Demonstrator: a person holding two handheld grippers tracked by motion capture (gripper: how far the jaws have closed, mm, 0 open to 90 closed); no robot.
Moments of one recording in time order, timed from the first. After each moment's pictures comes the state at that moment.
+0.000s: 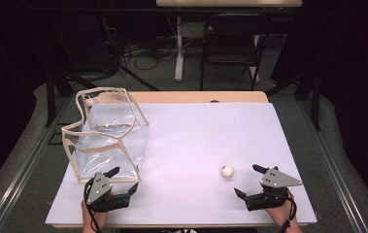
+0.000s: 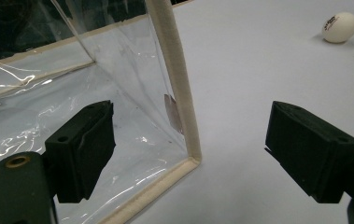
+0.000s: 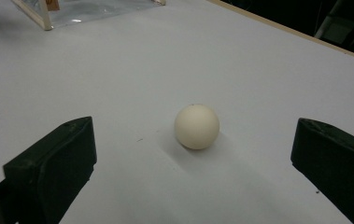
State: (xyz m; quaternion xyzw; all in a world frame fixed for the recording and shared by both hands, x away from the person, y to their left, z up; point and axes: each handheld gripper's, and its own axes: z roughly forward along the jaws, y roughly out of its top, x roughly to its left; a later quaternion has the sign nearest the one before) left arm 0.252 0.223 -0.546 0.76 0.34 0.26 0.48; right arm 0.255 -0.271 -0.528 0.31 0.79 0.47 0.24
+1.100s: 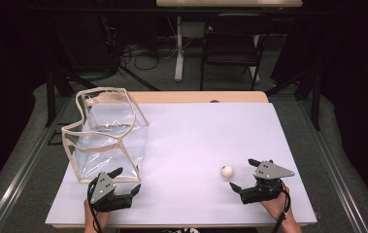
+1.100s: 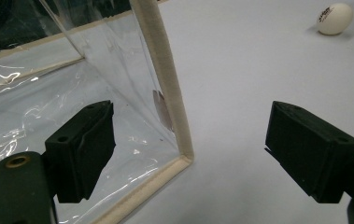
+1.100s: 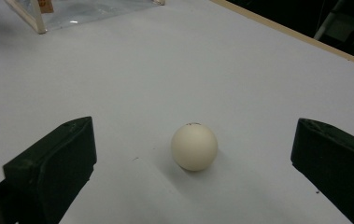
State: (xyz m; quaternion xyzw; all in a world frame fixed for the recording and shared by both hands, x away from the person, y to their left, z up) left arm 0.255 0.217 -0.550 0.78 0.33 0.25 0.47; right arm 0.271 -0.256 -0.514 0.31 0.80 0.45 0.24
